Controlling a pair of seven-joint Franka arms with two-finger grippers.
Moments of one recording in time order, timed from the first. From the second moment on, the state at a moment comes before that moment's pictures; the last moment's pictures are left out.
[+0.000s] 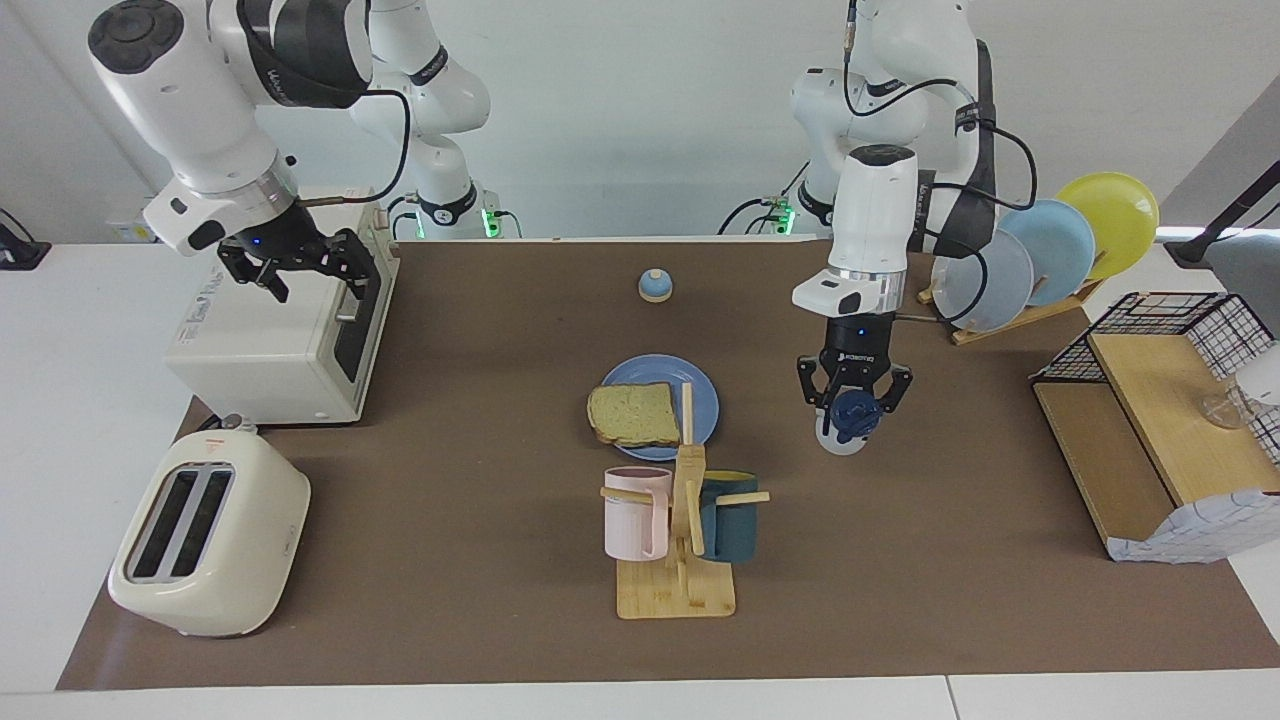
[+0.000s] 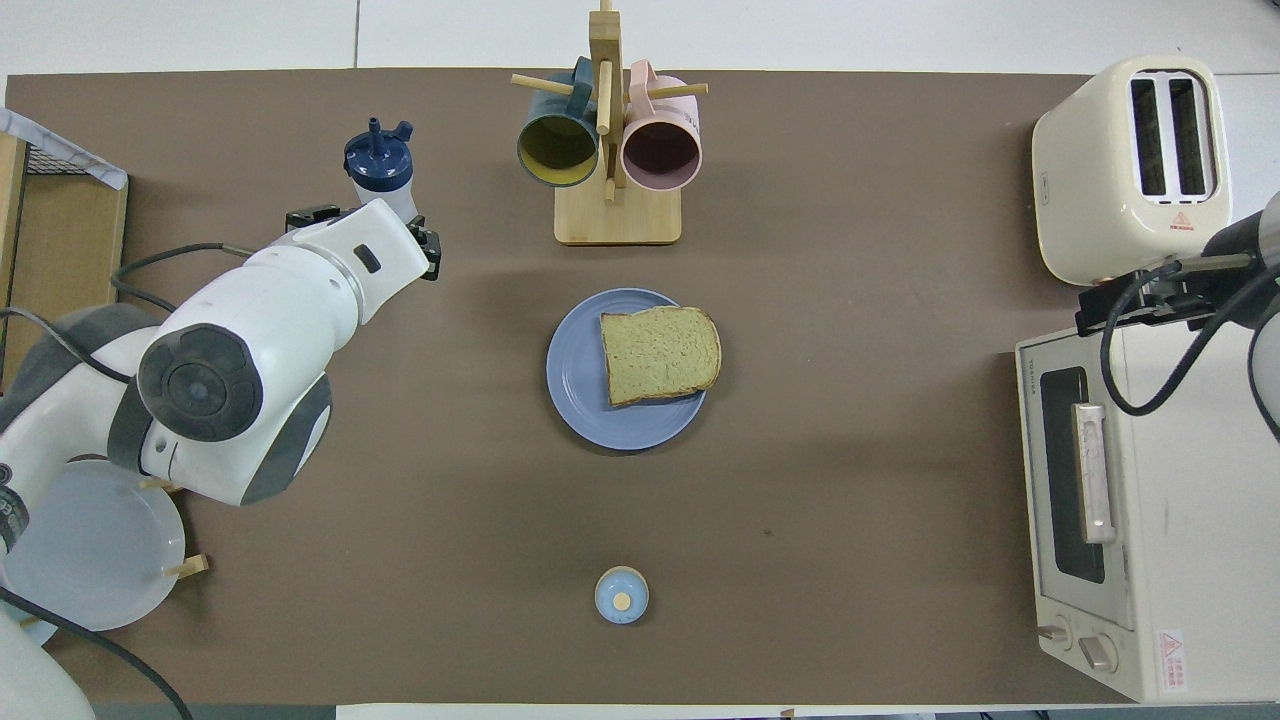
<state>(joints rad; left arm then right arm) -0.51 0.08 0.19 -2.15 0.31 2.85 -0.26 0.05 0.00 -0.06 -1.67 0.00 1.59 -0.04</state>
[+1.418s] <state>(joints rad) -0.46 0.54 0.29 -2.04 0.31 3.48 -0.31 0.05 0.00 -0.06 -1.67 0.00 1.59 -0.04</state>
